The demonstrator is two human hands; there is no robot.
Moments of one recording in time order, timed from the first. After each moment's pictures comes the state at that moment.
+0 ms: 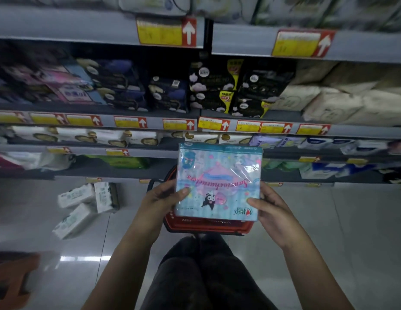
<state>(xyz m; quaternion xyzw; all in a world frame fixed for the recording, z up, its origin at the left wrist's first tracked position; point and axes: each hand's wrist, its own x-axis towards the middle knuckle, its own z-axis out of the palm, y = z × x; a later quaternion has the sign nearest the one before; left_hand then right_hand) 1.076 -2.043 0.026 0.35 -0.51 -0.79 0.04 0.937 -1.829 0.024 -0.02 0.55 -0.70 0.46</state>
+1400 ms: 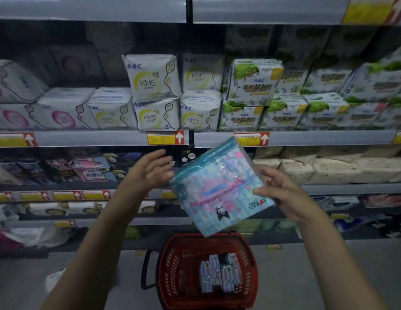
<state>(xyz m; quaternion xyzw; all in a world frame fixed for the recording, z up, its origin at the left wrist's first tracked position) 1.009 -2.112 0.198 0.15 -0.69 -0.70 0.13 0.837 -1.845 0.178 -0.26 0.61 -0.67 0.35</state>
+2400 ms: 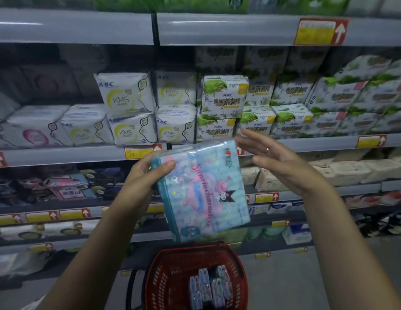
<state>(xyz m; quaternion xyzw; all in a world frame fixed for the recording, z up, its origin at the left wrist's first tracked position) 0.962 -2.072 0.219 0.10 -0.63 -0.75 0.16 0.808 -1.824 0.260 -0.37 0.67 -0.58 0.27</state>
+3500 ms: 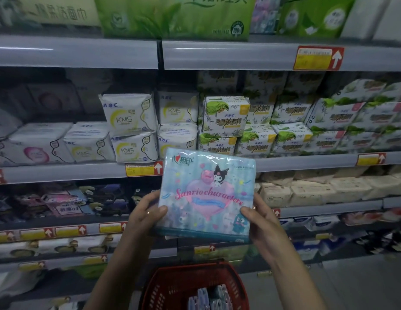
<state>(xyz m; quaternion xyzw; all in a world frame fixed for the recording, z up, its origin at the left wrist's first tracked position) 0.983 -2.061 0.179 0.18 -0.56 -0.79 0.16 0.864 -1.848 0.186 -0.13 0.52 -0.79 0.30</state>
